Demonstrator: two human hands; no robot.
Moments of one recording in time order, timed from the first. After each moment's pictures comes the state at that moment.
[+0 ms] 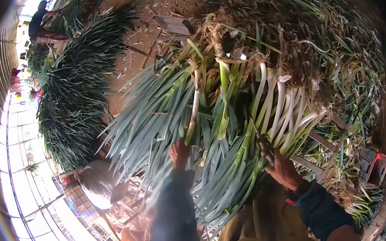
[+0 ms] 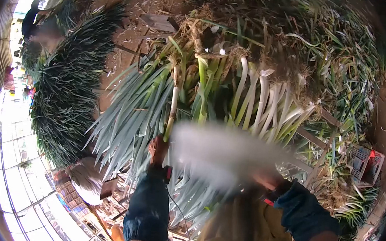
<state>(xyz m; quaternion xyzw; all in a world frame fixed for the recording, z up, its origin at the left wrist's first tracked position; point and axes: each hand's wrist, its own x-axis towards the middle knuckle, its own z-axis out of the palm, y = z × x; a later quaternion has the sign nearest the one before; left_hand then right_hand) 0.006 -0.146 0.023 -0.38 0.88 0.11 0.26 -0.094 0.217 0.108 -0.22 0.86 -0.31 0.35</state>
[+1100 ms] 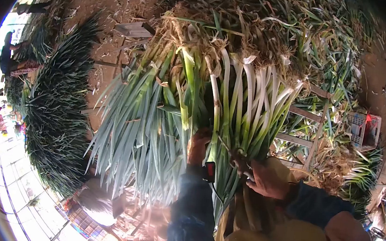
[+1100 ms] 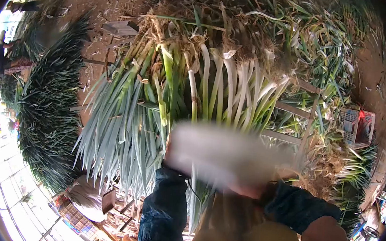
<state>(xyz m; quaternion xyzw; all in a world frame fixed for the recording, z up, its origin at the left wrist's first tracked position) -0.017 -0.025 -0.018 -0.14 0.74 0.65 0.06 -0.035 0.234 0.159 -0.24 0.82 -0.33 0.41</state>
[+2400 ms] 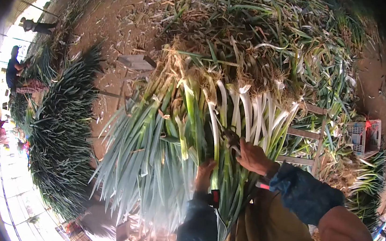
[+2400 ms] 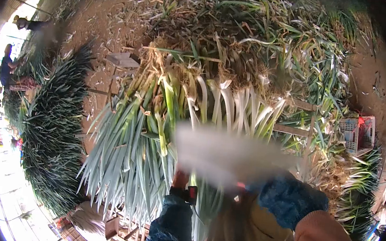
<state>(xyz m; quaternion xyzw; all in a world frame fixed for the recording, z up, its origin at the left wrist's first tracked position) -0.031 -0.011 0.012 -0.28 0.67 0.67 0.19 -0.137 0.186 0.096 -0.24 0.92 -0.21 0.23</state>
